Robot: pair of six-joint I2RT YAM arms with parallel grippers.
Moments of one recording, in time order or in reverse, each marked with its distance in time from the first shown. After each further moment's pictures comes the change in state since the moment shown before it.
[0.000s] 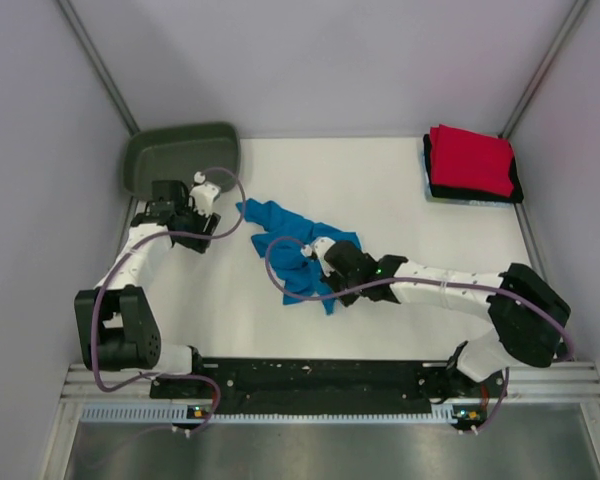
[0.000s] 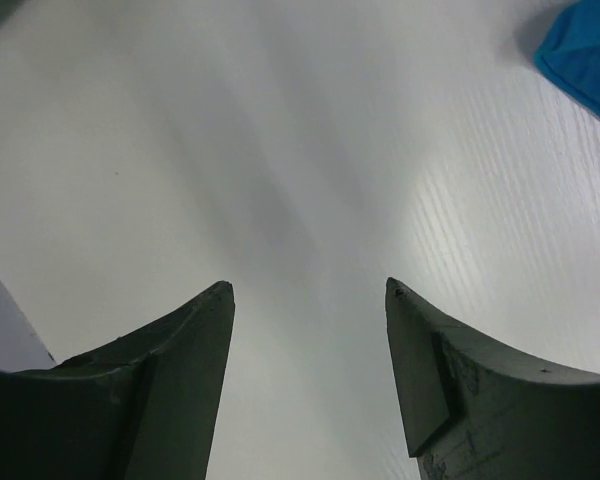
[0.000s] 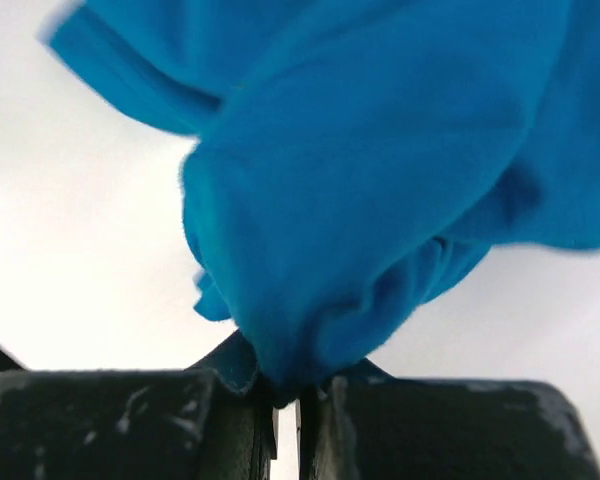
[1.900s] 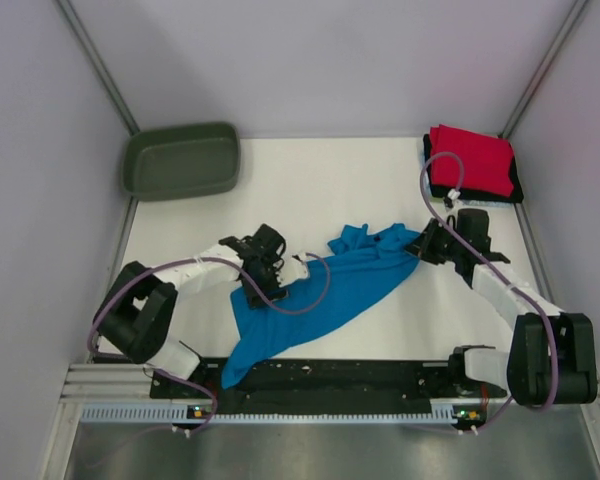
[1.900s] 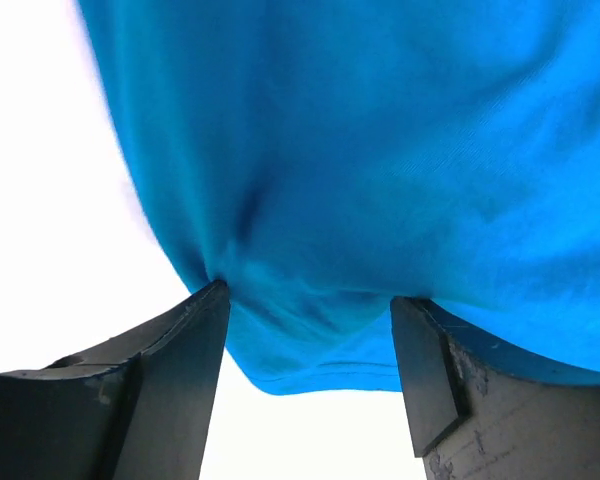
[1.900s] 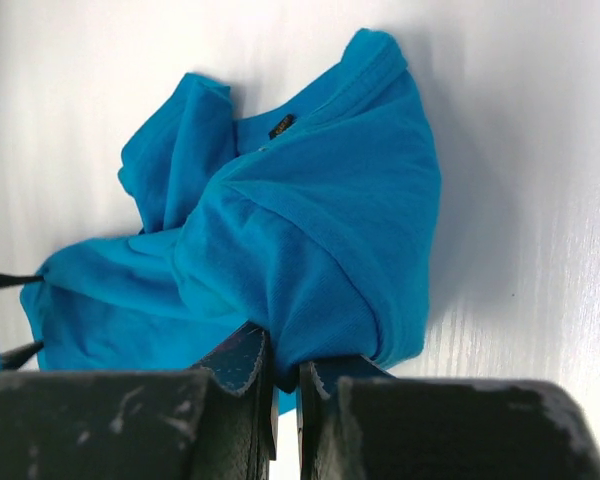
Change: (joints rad) left arm -0.742 0.102 -0.177 -0.154 -0.152 0.137; right arm -0.936 -0.265 -0.247 0.286 -0.542 0.322
